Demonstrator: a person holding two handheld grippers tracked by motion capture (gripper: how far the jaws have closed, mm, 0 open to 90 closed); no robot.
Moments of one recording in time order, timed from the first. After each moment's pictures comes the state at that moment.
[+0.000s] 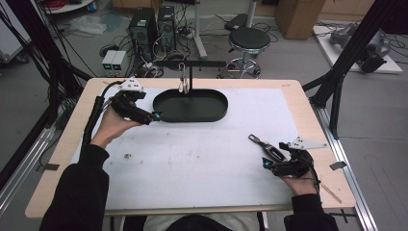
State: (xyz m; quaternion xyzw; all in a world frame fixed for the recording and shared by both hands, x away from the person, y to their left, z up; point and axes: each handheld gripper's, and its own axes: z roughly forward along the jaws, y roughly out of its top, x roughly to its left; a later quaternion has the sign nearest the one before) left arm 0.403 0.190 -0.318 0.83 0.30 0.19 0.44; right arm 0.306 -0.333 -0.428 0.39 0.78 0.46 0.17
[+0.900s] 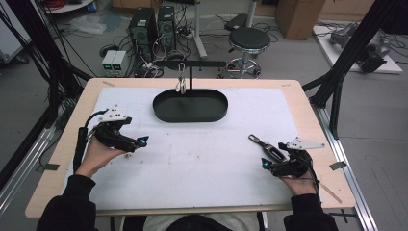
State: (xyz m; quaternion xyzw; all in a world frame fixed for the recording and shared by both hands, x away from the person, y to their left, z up) left arm 0.343 0.228 -0.365 0.81 0.33 0.18 0.45; right arm 0.306 -0.330 -0.429 0.39 0.78 0.45 0.17
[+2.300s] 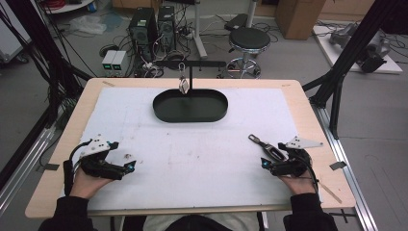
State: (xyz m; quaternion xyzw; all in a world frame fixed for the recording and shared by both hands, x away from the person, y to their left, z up) left arm 0.282 0.263 -0.418 0.78 0.36 0.19 0.47; right arm 0.310 -0.329 -0.430 0.40 0.79 0.44 0.17
